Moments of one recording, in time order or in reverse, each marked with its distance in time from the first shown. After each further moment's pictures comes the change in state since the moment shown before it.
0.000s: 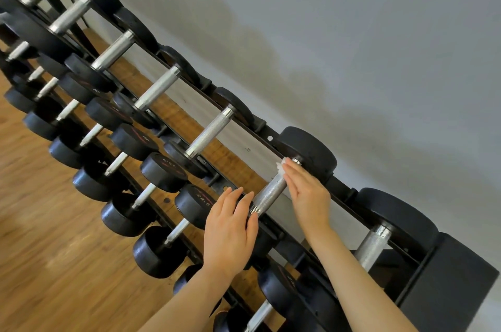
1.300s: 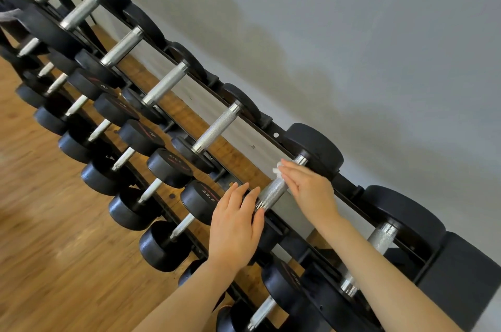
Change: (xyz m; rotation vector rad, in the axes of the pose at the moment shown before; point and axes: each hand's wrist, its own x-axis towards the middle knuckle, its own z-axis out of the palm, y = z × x) left_hand 0.000 -0.001 -0.001 0.018 -0.027 0.004; right_hand 0.015 -0.004 -0.012 0.049 -0.258 -0.075
